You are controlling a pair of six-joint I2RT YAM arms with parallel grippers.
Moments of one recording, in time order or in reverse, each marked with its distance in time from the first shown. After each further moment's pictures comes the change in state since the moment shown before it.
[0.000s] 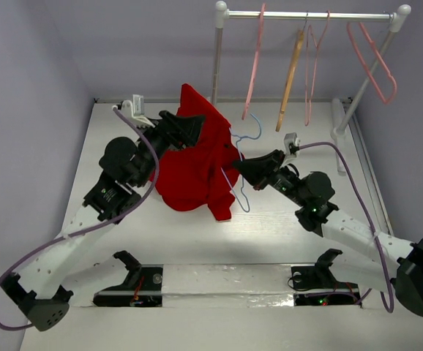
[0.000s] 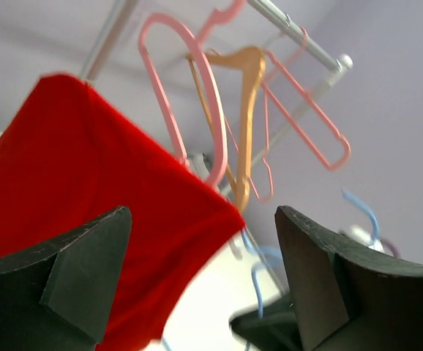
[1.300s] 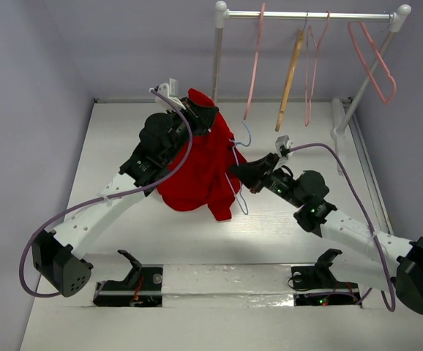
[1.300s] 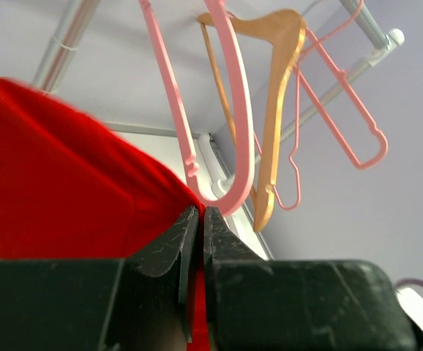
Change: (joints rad) left arm 0.021 0.339 0.109 0.134 0.014 -0.074; right arm 0.026 -0.012 -0.002 -0.103 0.014 -0.075
